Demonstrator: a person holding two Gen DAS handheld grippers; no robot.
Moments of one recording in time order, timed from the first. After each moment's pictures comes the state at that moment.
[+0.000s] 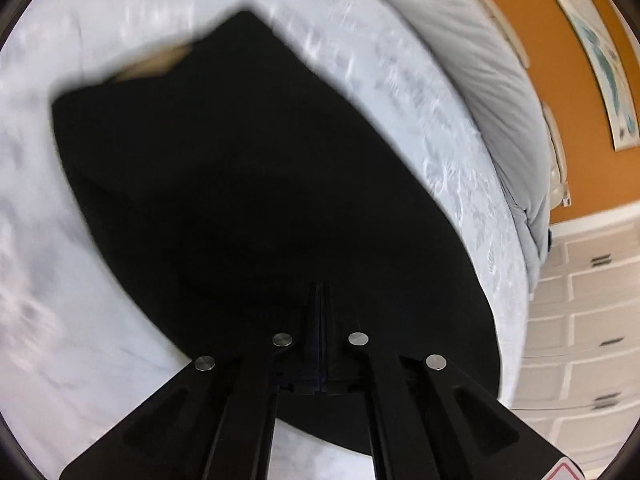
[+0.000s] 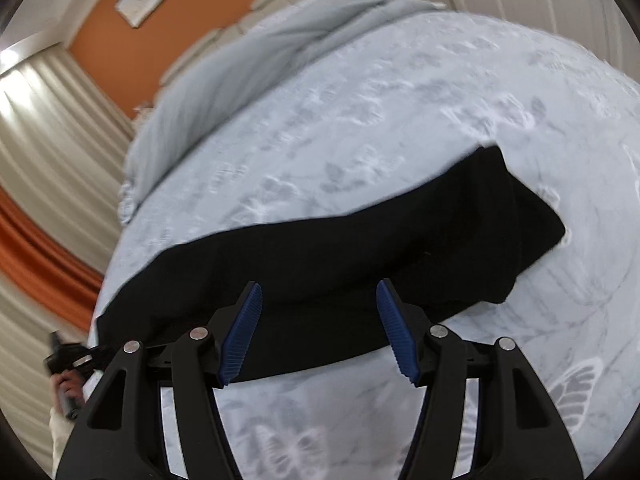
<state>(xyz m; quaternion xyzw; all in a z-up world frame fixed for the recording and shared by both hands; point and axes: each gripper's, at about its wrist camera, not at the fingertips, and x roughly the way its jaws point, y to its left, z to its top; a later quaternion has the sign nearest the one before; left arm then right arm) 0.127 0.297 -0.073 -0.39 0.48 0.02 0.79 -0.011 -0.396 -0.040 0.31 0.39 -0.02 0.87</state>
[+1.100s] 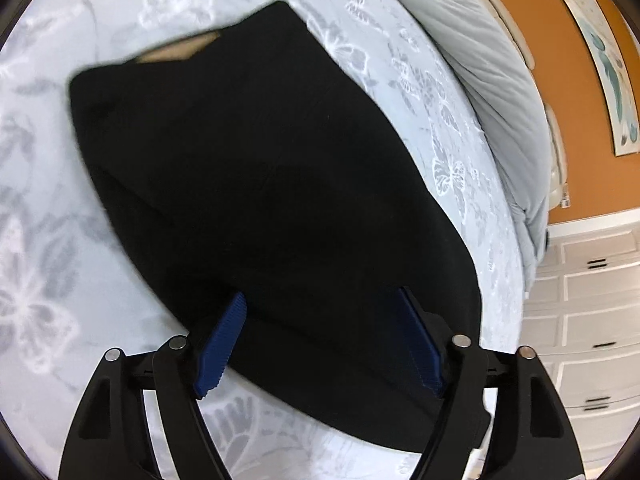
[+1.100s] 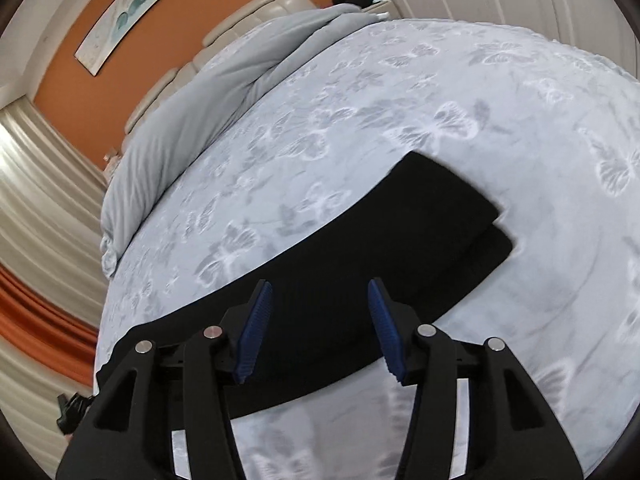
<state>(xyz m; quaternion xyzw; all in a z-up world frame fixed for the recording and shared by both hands) 0.132 0.311 -0.095 -0.43 0.51 0.01 0.75 -0.030 -0.423 -0.024 0.35 0.36 -0.08 0.86</state>
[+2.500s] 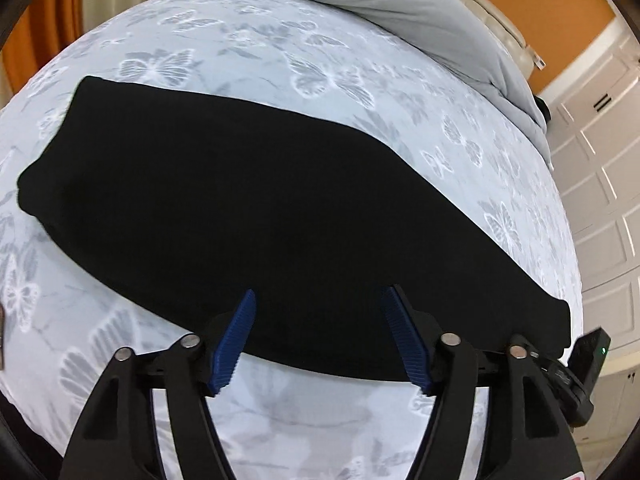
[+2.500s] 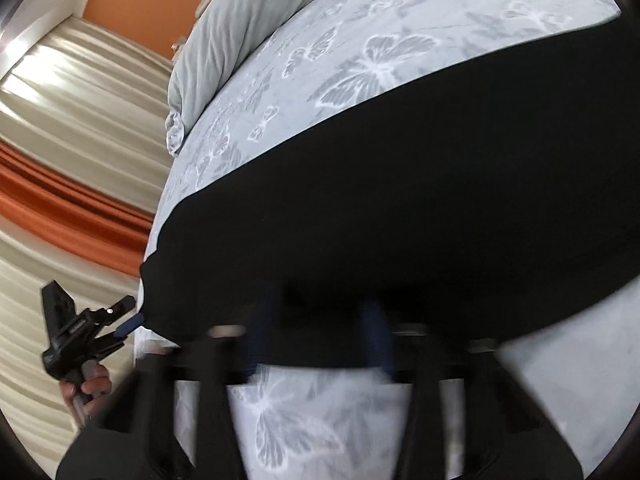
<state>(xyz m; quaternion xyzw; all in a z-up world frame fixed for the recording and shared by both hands) 0.106 0.136 -0.031 -0.17 0.53 -0.06 0.83 0.046 -0.266 -0.097 0.34 0.47 0.13 0.80</state>
